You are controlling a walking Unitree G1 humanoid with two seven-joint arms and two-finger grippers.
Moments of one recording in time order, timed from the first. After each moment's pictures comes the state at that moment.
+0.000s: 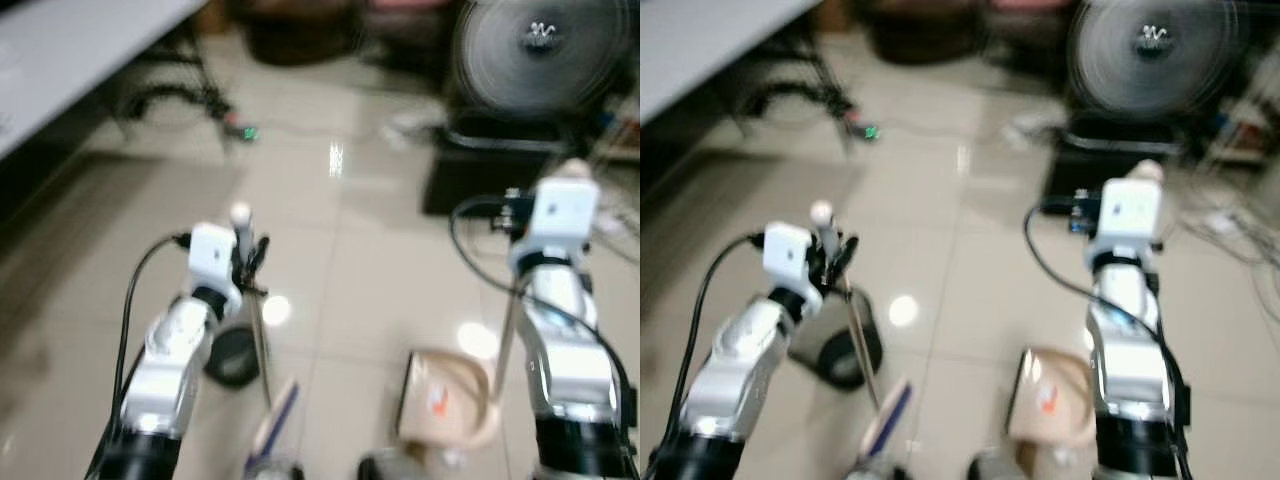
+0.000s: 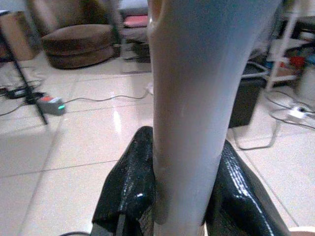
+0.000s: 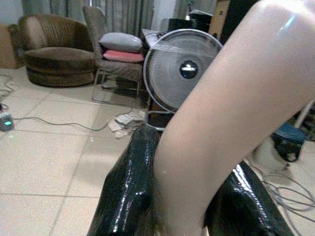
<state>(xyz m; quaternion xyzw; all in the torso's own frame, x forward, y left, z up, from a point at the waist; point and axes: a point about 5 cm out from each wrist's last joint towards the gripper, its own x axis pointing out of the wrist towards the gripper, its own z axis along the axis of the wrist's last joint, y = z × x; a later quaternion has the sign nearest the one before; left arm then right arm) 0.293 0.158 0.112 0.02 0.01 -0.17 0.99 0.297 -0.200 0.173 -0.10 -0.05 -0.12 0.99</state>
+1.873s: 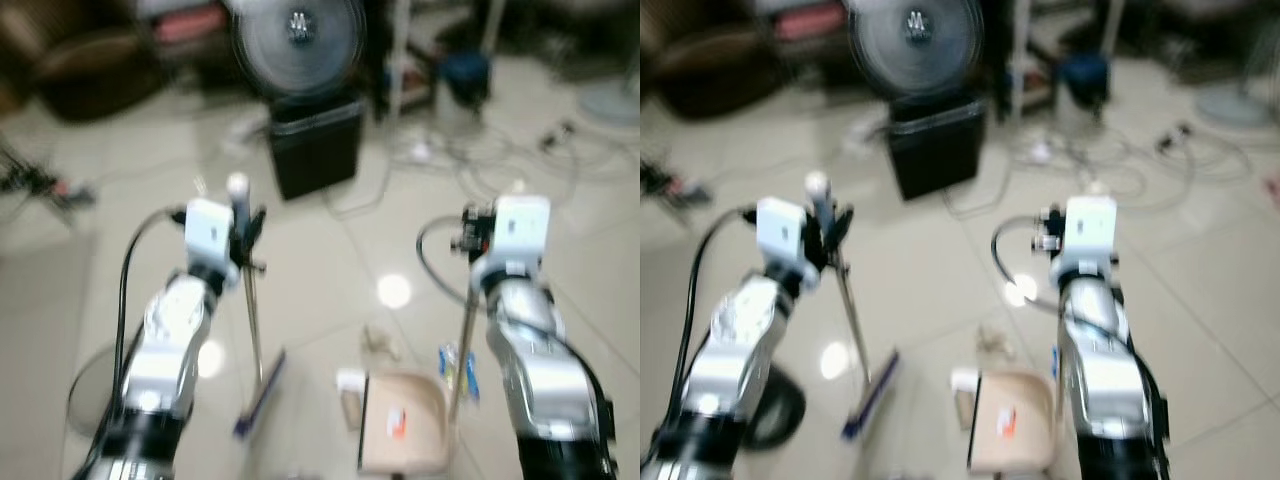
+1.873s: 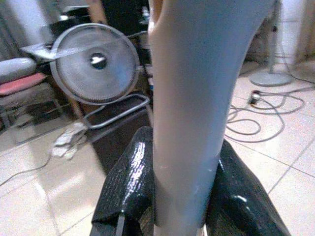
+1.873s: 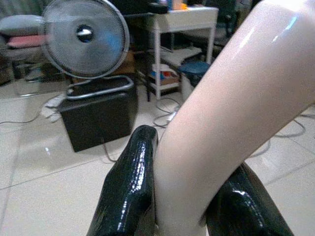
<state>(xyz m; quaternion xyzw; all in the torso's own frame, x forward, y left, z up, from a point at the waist) 0.308 0.159 0.136 0.05 -0.06 -0.16 0.98 0.290 -0.171 0.153 -0.06 0.00 -0.04 1.00</state>
